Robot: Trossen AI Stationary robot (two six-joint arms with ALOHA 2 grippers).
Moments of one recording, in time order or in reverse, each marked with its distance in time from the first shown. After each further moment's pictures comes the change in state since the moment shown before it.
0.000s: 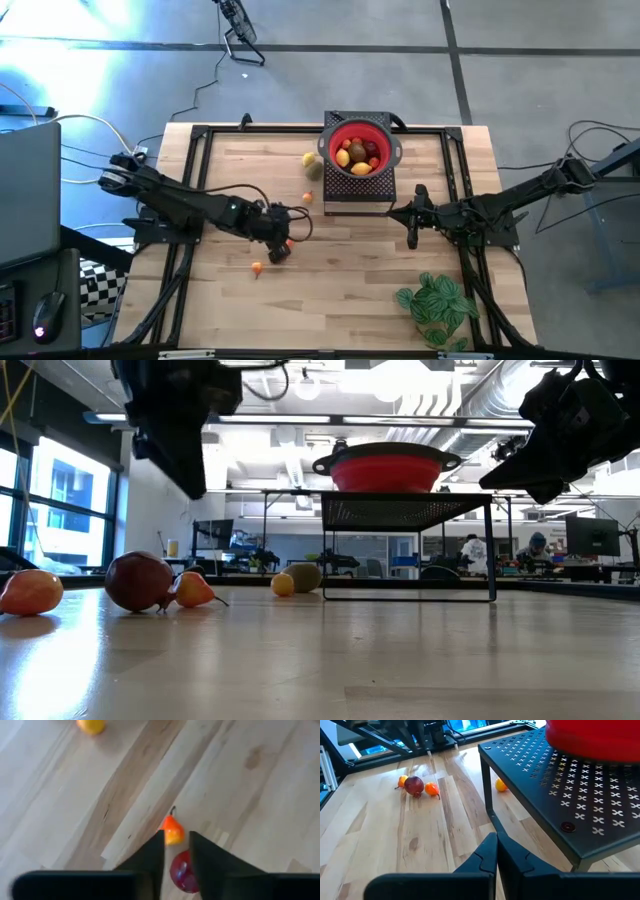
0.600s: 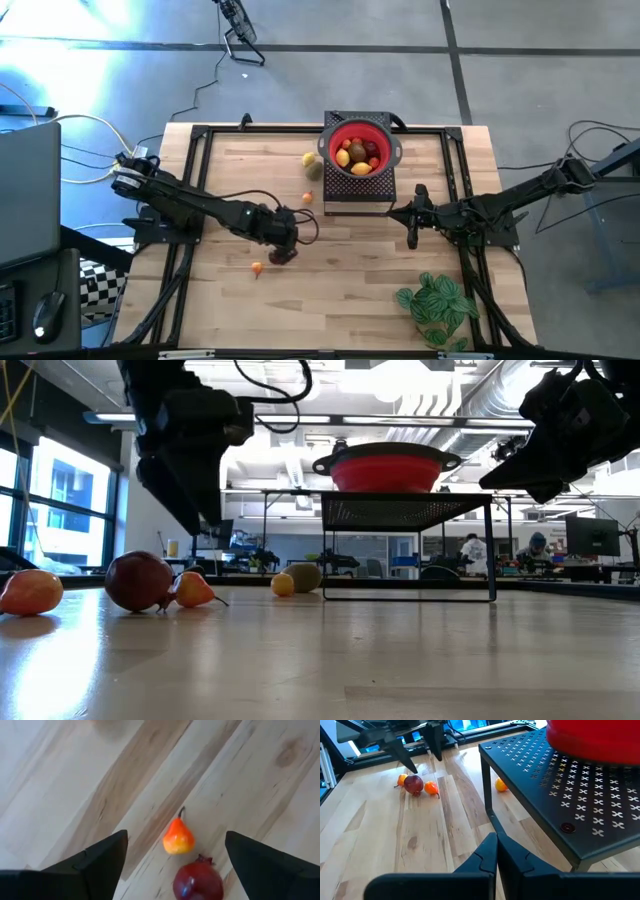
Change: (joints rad) left arm 0.013 0.118 0.000 0.037 0.001 -0.055; right arm 0.000 0.000 0.000 0.000 0.000 -0.018
